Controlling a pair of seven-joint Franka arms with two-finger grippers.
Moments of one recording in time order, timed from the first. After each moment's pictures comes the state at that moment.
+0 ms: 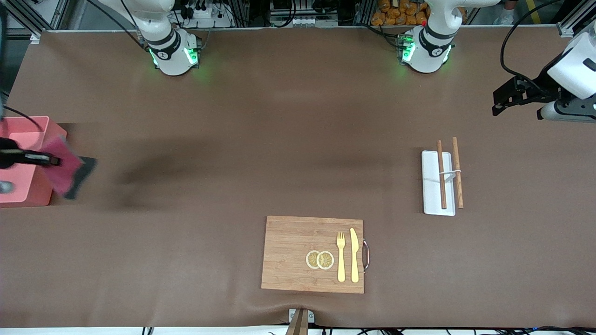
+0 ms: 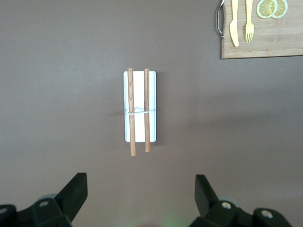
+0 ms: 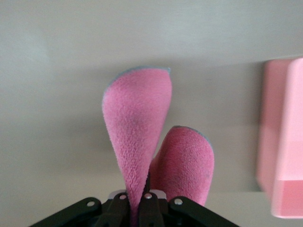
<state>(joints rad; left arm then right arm) -0.08 0.00 -0.04 -1.49 -0.01 1.49 -0.02 -0.23 0.29 -0.14 -1.54 0.06 1.60 -0.34</state>
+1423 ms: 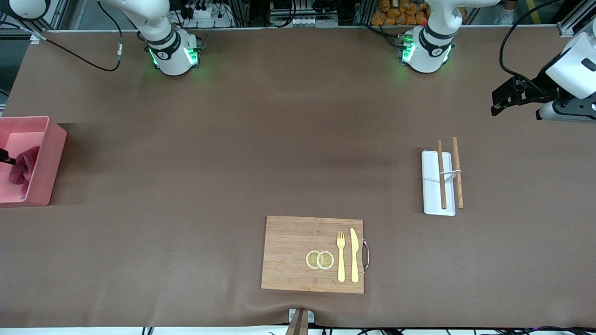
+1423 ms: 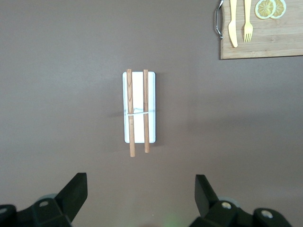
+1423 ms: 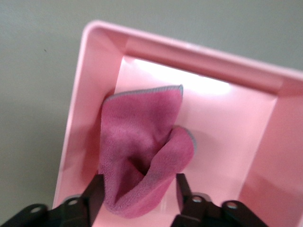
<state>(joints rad) -0.08 0.00 -0.05 -1.49 -0.01 1.49 -0.02 -0.64 0.64 -0.13 -1.44 0.09 1.98 -1.11</state>
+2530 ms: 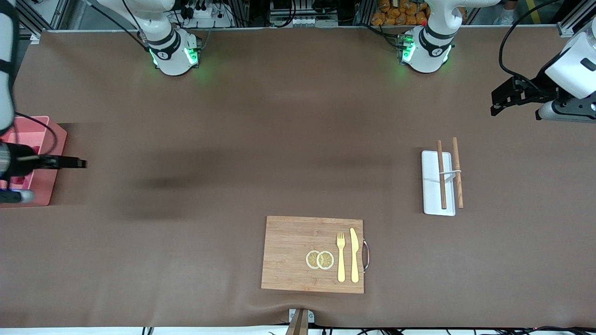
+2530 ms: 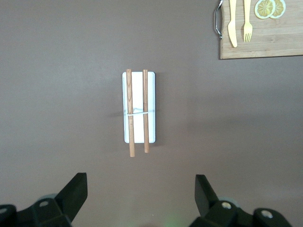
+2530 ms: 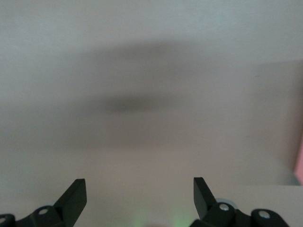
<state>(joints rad) -0.08 0.00 -0.05 -1.49 -0.01 1.49 -0.02 -0.06 0.37 -0.10 -1.43 0.14 1.49 -0.08</state>
